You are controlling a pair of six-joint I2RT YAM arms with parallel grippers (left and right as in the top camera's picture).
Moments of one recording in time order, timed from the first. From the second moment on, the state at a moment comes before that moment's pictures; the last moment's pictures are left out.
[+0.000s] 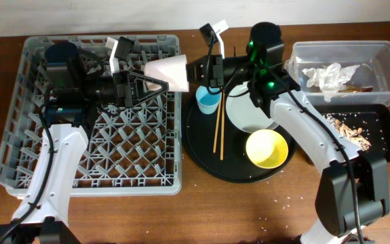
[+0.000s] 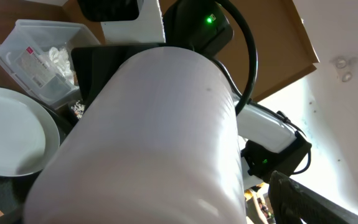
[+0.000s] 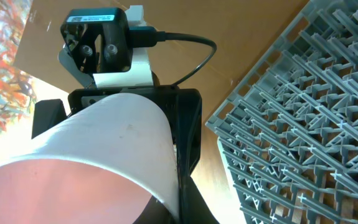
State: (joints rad) left arm 0.00 1.53 1.22 0.05 1.51 -0.67; right arm 0.31 1.81 1.41 0.29 -1.28 0.86
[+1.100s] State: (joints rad) left arm 0.03 1.53 1.22 0.27 1.51 -0.72; right arm 0.15 1.81 1.41 0.08 -1.34 0.67
